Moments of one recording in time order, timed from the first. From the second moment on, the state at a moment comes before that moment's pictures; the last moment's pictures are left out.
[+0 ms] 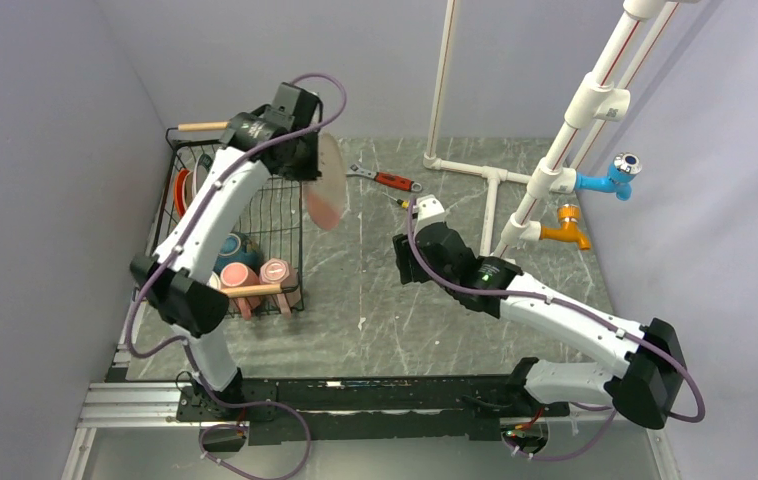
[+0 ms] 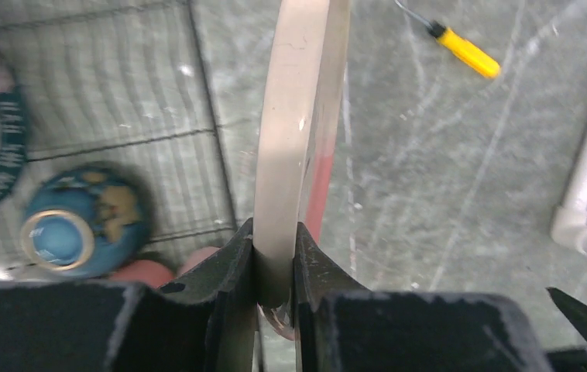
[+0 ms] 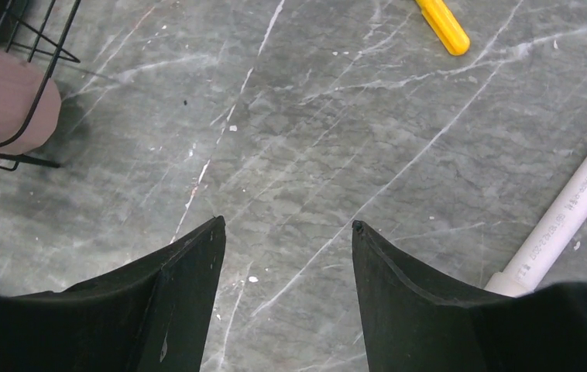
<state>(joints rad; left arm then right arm) -0.48 1.82 2.08 -1.18 -0.12 -0.40 0.89 1.16 0.90 -0.35 0.36 0.32</state>
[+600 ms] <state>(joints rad) -0.36 1.41 1.86 -1.06 -0.60 -0.09 0.83 1.23 0.90 -0.36 0.25 0.35</state>
